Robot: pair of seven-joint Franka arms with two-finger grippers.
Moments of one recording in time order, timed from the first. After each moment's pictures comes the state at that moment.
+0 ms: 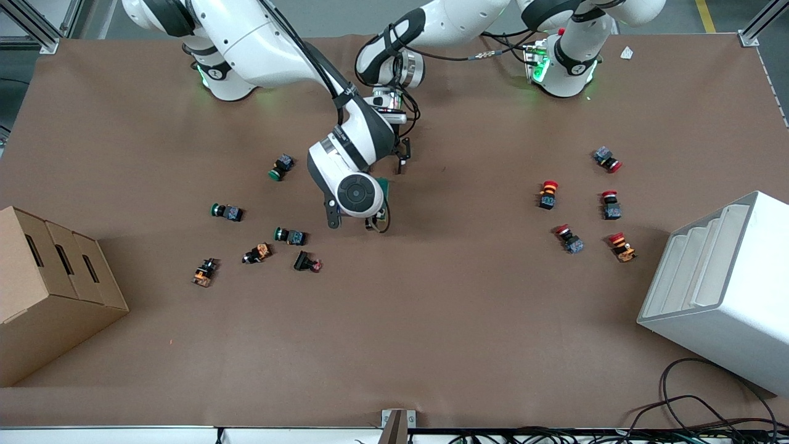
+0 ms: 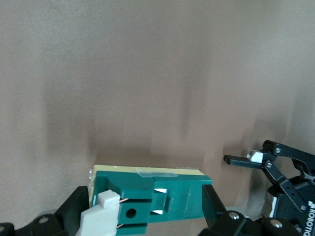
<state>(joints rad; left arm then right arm) -0.90 0.86 -0.50 -1.93 1.86 1.83 -2.59 0.71 0.73 0.01 -1.50 0.24 1.94 2.04</state>
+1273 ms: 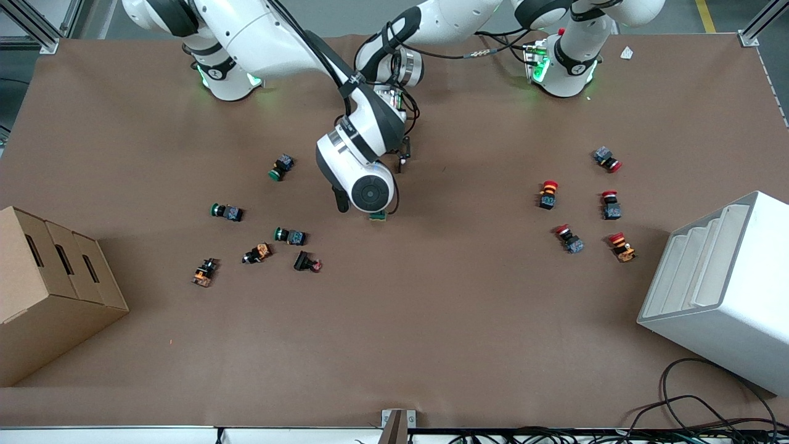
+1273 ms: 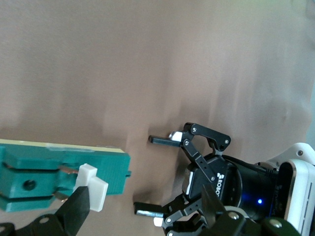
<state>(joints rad) -0.95 0.87 -0.47 -1.92 1.87 1.79 -2.60 0.73 0.74 0.03 -1.44 0.33 1.70 2.01</state>
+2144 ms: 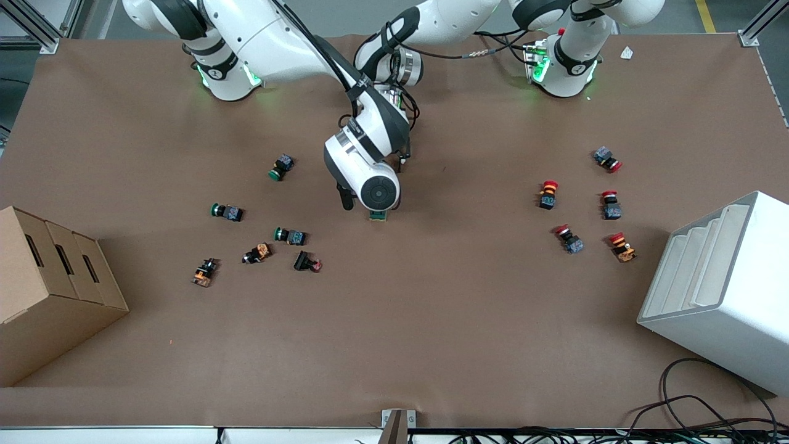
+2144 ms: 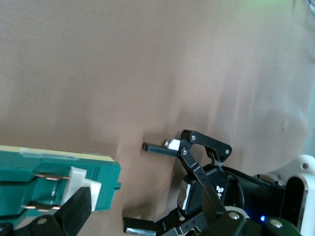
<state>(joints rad) -0.96 0.88 -0.47 -1.91 1.87 1.77 -2.60 0.74 0.76 0.03 -1.44 0.31 1.70 1.95</state>
